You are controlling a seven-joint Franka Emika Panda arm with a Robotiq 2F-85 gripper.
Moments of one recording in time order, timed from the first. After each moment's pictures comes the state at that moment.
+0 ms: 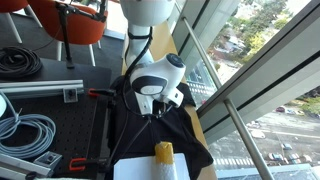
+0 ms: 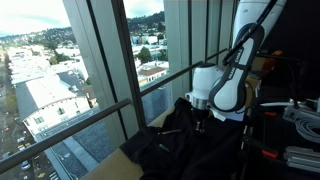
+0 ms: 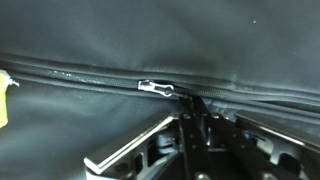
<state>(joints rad) 0.21 0.76 0.00 -2.14 -0.02 2.99 -0.08</state>
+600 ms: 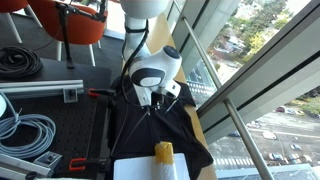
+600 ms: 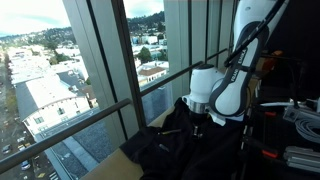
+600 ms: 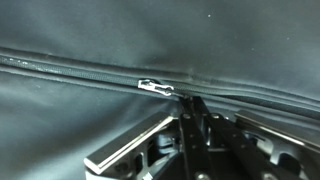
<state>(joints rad) 0.27 0.75 0.00 -2.14 -0.02 2.99 -0.05</state>
